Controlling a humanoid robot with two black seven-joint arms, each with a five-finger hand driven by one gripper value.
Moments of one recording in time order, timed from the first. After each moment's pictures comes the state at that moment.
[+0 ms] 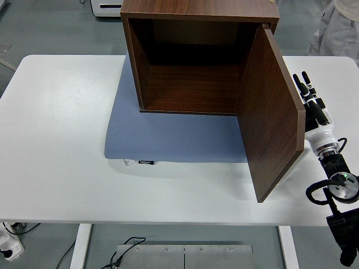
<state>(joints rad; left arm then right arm) 0.16 0.00 -0.17 -0.23 0.08 0.08 -0.04 0.37 -0.02 1.57 0.87 -0.39 0.52 0.08</state>
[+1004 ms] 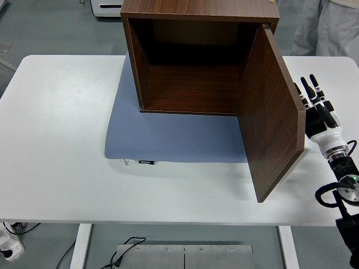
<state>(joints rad) 0.16 0.00 -0.17 -0.23 0.08 0.08 -0.04 0.35 -0.07 1.57 0.87 -0.39 0.52 0.08</state>
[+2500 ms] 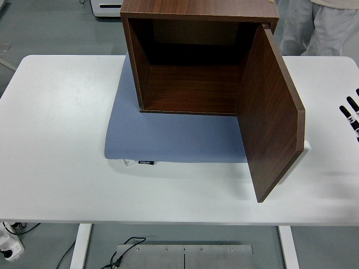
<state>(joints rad) 0.16 0.00 -0.17 -0.23 0.08 0.08 -0.04 -0.10 -0.34 1.67 1.38 -0.39 0.60 0.08</state>
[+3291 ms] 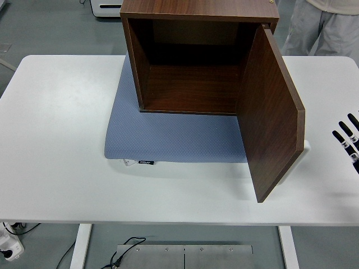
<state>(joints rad) 0.16 0.00 -0.17 -0.23 0.08 0.08 -0.04 -0.26 -0.34 1.66 1.49 -0.40 0.61 0.08</state>
